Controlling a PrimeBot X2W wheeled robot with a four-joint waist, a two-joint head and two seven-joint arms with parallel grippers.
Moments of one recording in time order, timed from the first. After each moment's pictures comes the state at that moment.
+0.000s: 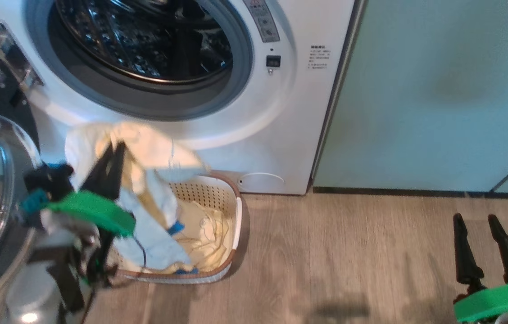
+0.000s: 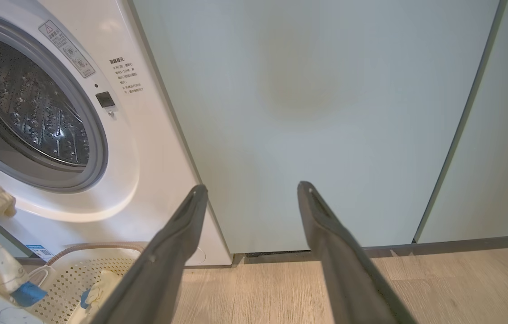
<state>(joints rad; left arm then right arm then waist) -0.29 0.26 -0.10 0.35 -0.46 -0.13 -0.25 0.01 -0.10 0.01 0.20 0.28 0.13 -0.26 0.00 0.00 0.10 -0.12</state>
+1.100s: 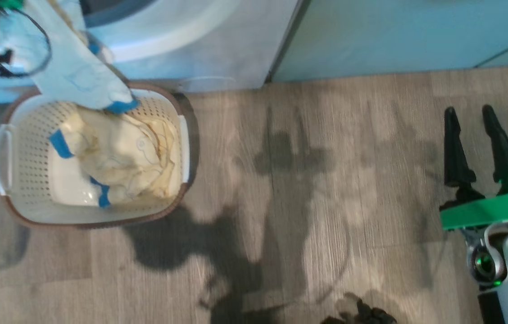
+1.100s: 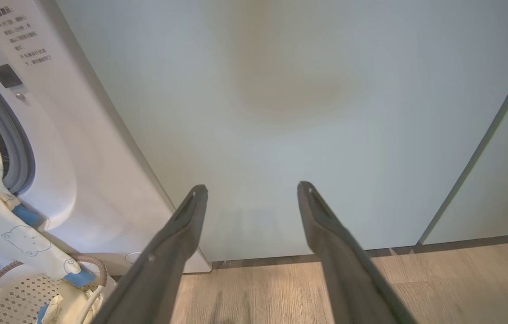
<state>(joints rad) -1.13 0.45 -0.23 0.73 -0.50 -0.13 -0.20 -0.30 -0.06 0.08 0.17 0.31 0.13 -0.26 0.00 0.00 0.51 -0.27</state>
